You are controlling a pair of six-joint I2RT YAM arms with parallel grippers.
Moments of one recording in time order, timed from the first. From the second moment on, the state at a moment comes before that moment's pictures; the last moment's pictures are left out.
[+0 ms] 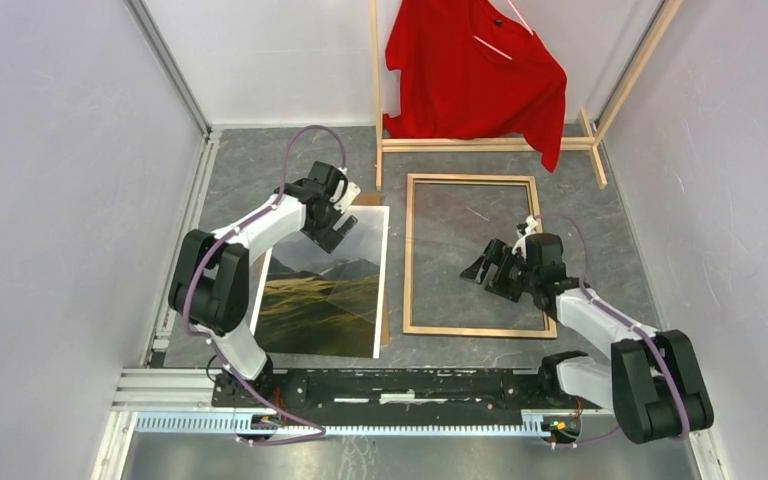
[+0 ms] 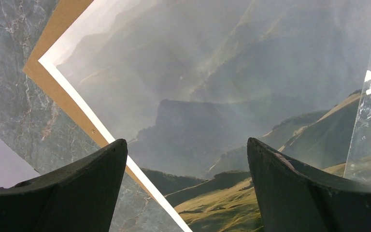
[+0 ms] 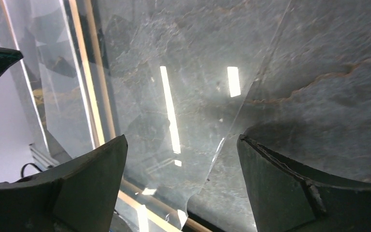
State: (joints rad) left arm -0.39 1.71 1.19 -0.63 -0.21 0.34; right arm 0.19 1.16 0.38 -0.01 -0.38 0.65
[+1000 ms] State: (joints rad) left arm -0.39 1.73 1.16 -0.62 -0.23 0.34; right arm 0.30 1.23 0.03 0.74 -0.38 1.08
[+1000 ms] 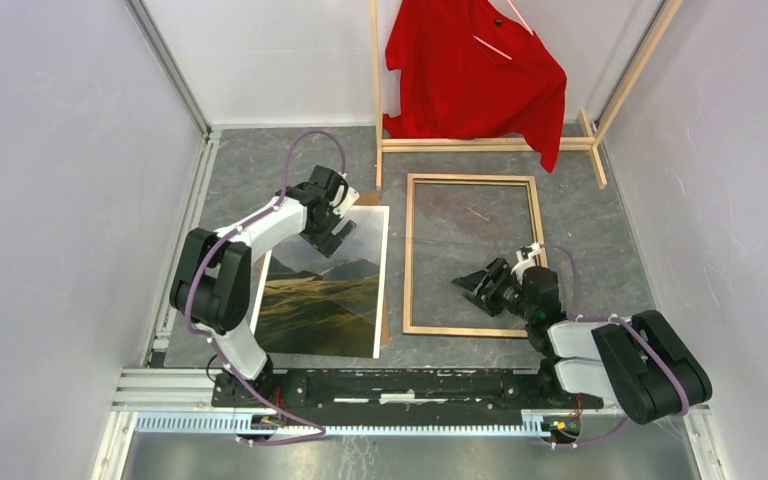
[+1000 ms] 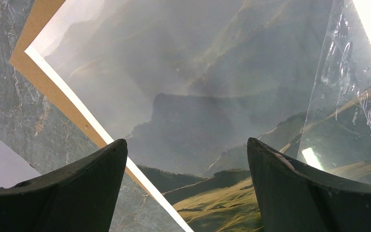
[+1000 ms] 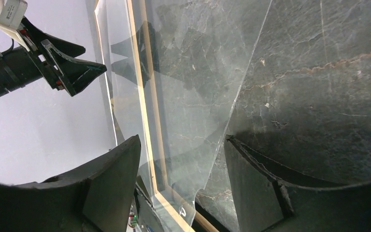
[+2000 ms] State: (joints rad) left arm -0.40 1.73 1.29 -0.70 -0.12 0.32; right arm -0.04 1.06 0.54 0.09 -0.58 0.62
